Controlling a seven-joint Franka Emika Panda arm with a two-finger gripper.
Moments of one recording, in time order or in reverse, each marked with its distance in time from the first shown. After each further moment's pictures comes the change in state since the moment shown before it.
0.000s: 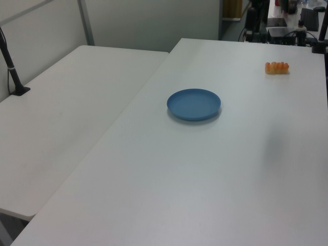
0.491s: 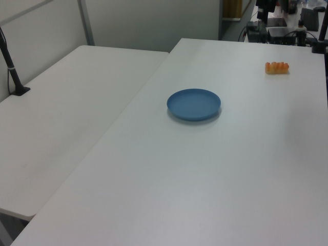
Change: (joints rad) arm -0.141 -0.050 -0.051 0.032 -0.004 -0.054 0.010
